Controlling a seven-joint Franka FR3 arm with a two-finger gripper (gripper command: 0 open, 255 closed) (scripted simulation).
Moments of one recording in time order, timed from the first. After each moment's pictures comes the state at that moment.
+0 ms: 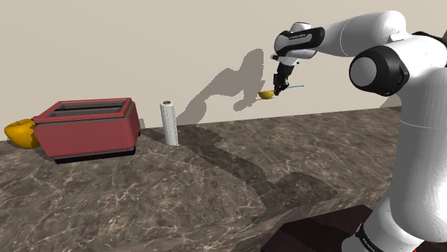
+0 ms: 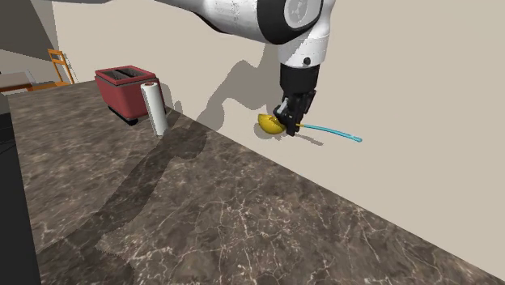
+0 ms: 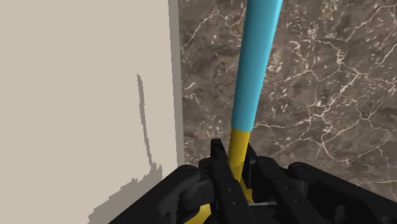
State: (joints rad) arm 0.04 0.33 -0.56 -1.51 0.27 1.94 -1.67
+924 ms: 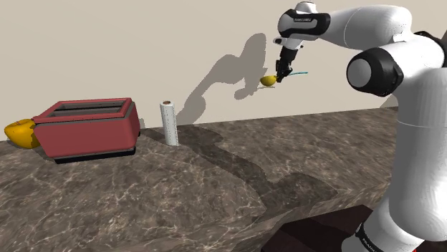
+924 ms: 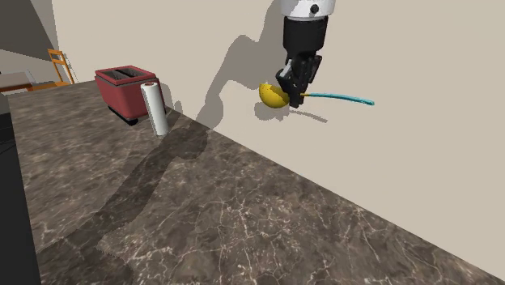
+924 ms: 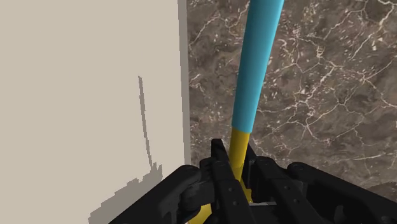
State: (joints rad) arm 0.01 0.35 -0.57 -1.28 0.28 1.74 -1.65
